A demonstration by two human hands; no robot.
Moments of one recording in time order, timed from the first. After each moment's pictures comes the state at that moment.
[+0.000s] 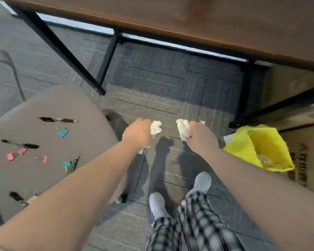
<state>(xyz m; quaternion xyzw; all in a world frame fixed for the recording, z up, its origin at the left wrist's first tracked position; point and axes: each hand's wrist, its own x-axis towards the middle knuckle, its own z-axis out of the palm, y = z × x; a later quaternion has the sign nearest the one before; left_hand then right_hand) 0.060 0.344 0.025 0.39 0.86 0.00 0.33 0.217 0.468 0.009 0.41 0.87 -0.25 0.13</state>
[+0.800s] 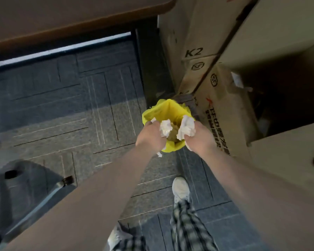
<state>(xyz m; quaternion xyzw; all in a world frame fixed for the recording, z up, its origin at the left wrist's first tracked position) 0.458 0.666 -0.094 0.50 0.76 -0.02 0.42 0.615 0.695 -0.113 0.68 0.61 -0.41 0.03</state>
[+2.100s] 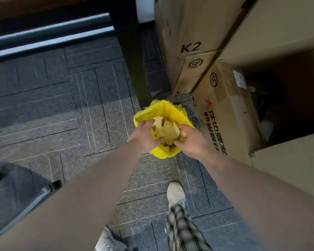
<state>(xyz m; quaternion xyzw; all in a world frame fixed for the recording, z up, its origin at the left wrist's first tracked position) 0.455 0.702 -0.162 0.49 0.73 -0.05 0.47 0.624 0.727 -0.149 0.62 0.62 -0.47 0.11</state>
